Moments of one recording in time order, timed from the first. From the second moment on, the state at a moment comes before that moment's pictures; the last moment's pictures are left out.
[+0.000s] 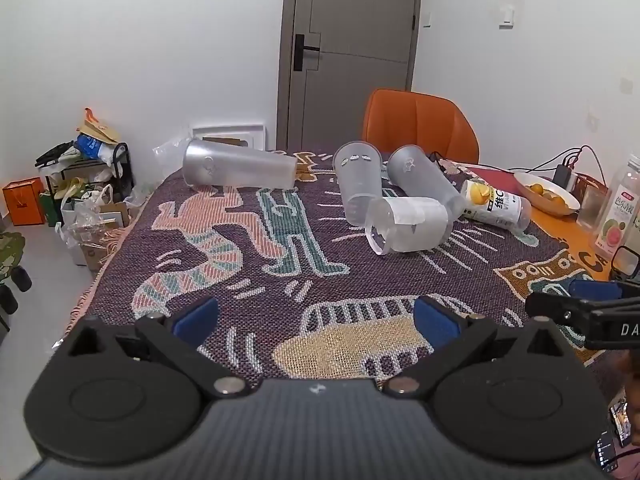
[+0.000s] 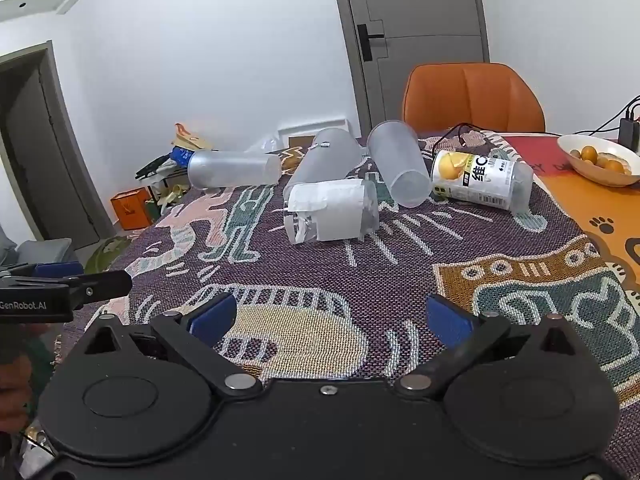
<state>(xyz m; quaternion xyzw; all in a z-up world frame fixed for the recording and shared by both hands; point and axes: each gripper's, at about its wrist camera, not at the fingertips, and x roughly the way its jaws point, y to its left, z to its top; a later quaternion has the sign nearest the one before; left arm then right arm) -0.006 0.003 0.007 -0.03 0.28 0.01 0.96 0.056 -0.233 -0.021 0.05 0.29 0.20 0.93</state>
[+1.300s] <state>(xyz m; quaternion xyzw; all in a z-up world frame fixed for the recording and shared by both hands) -0.032 -0.001 0.026 -0.03 0.27 0.02 0.96 0.036 -0.244 -0.004 0.05 0.27 0.21 0.94</state>
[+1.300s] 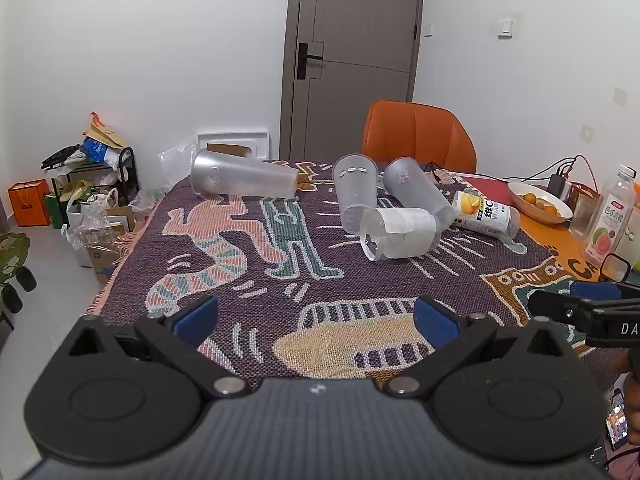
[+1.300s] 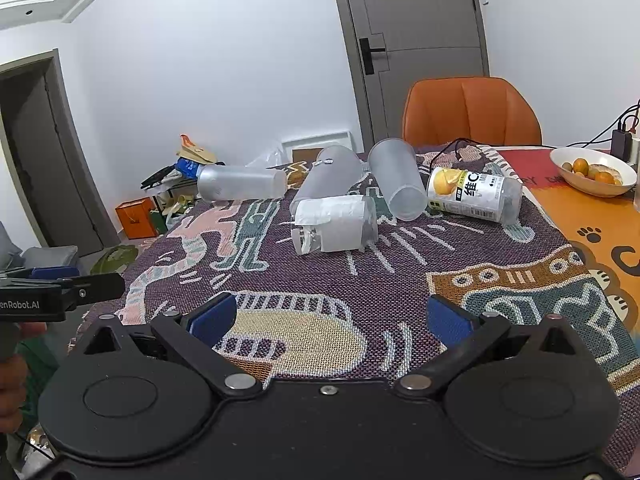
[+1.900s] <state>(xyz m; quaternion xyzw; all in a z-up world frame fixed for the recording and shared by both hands) -0.005 -0.002 0.023 -0.04 0.28 0.00 0.96 0.057 -0.251 -0.010 0.05 0.28 0.20 0.94</state>
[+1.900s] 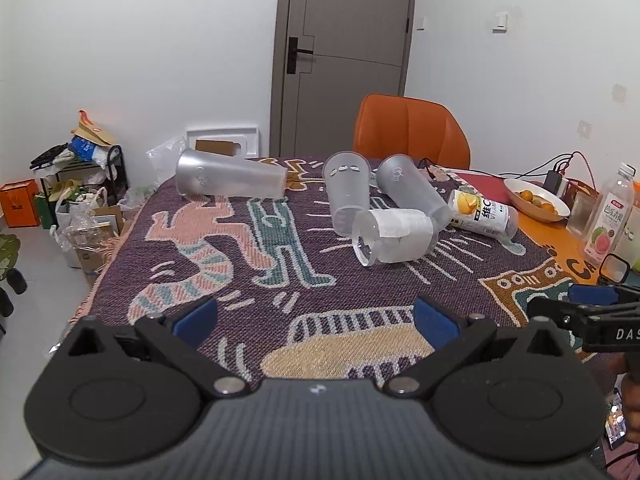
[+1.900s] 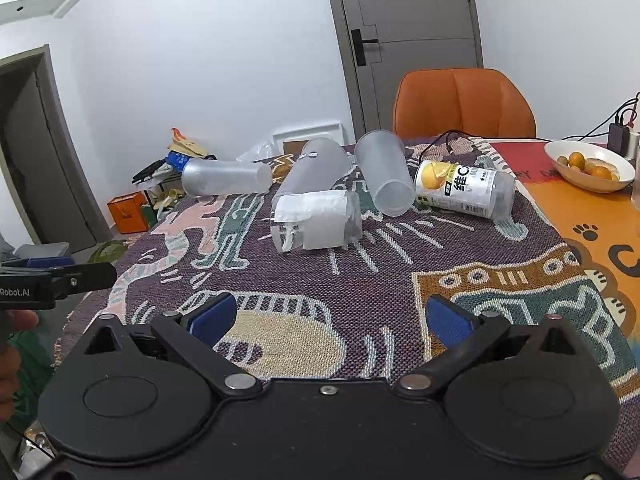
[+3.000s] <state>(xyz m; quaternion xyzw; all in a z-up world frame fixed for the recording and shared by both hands) 0.140 -0.041 0.009 -0.06 0.29 -0.03 0.95 0.200 -0.291 -0.014 -0.08 0.28 0.18 0.94</state>
